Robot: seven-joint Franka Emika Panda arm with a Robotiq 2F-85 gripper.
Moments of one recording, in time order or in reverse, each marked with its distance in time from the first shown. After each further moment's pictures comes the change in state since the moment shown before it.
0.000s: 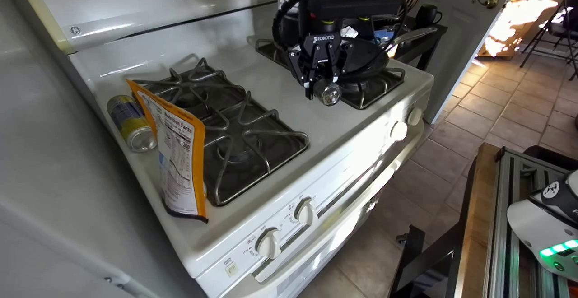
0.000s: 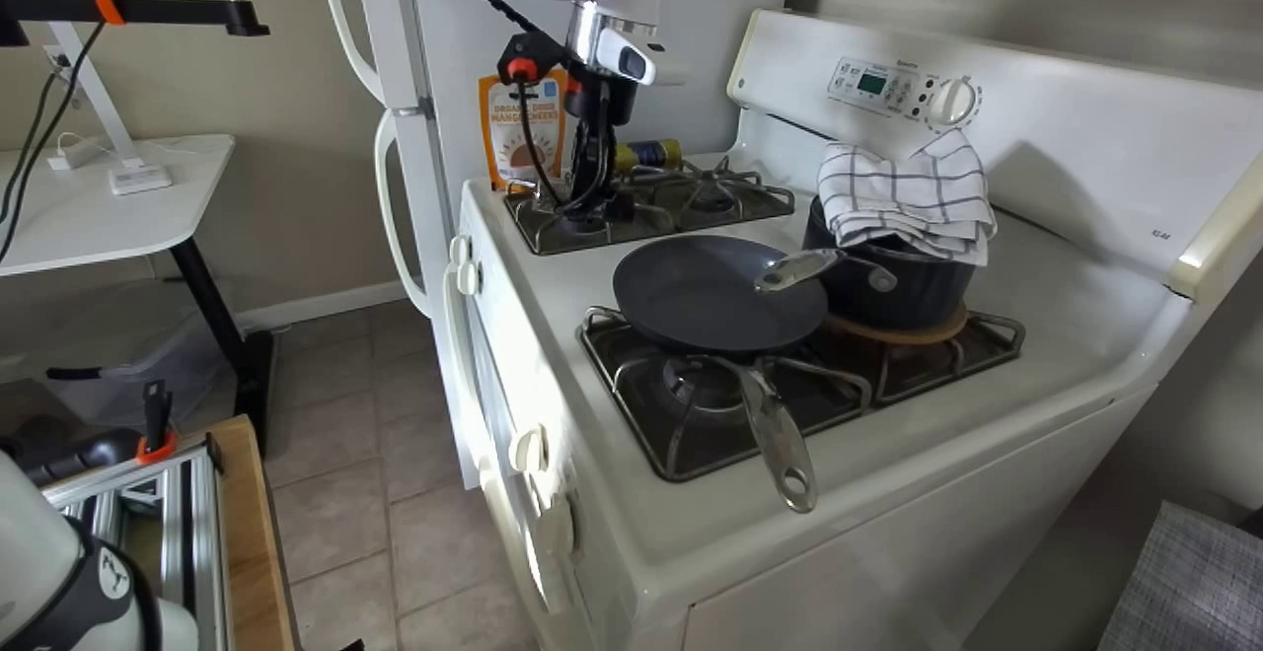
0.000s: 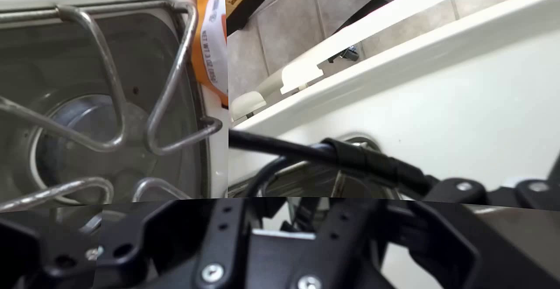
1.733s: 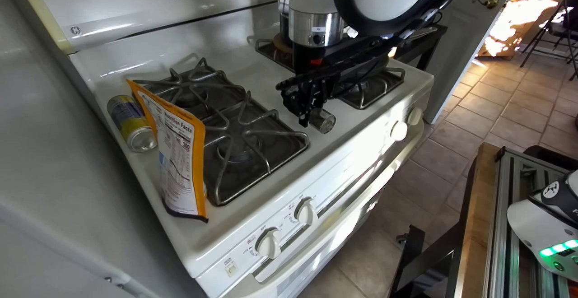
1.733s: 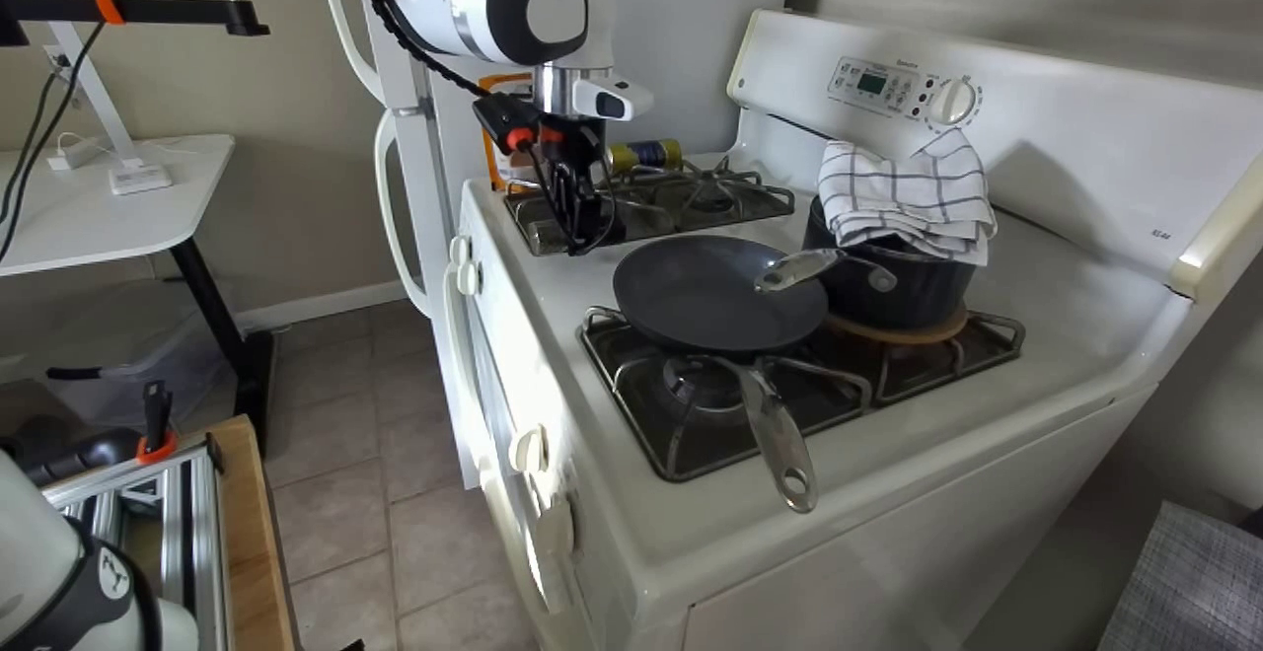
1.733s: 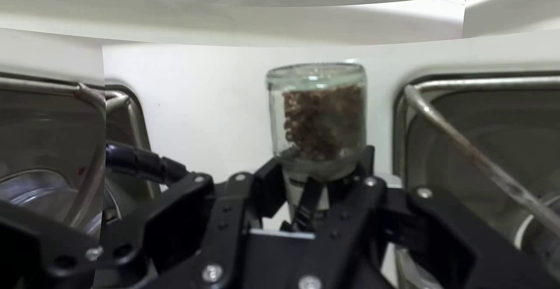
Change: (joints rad) arm 0.066 0.034 0.025 -0.131 -0.159 0.265 -0.153
